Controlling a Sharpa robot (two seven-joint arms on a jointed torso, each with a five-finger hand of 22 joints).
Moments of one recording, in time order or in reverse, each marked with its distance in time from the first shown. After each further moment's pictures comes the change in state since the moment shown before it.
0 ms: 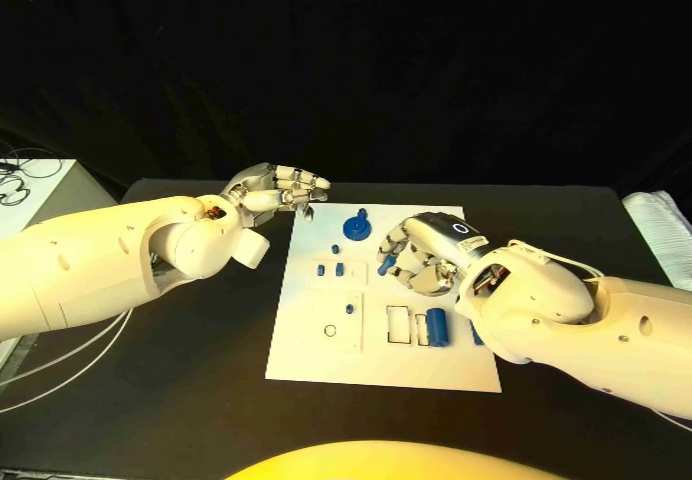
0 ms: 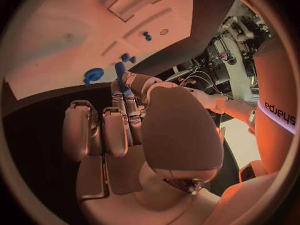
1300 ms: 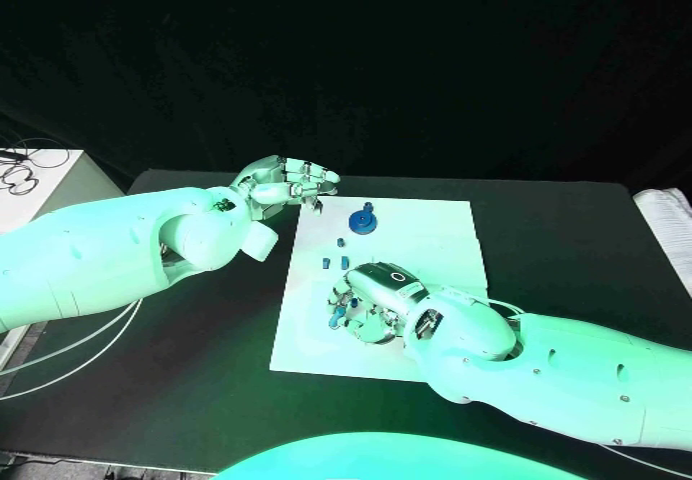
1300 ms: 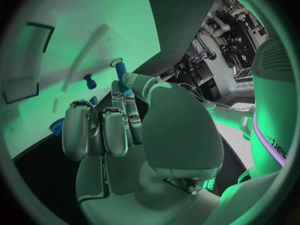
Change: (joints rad) left arm 0.000 0.008 0.000 0.002 0.000 0.002 0.000; left_hand 0.000 0.000 0.000 0.000 0.000 0.000 0.000 0.000 0.000 0.000 0.000 -0.001 0.000 0.000 0.000 0.000 0.000 0.000 0.000 0.000 0.000 0.000; right arm -0.137 0.199 -0.030 -0.091 0.010 0.024 0.044; right_hand -0.017 -0.003 0.004 -0.012 -0.002 -0.010 0.000 0.005 0.006 0.000 0.000 -0.012 0.001 0.000 0.000 0.000 -0.008 0.000 0.000 0.000 -0.007 0.001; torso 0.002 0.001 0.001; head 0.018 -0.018
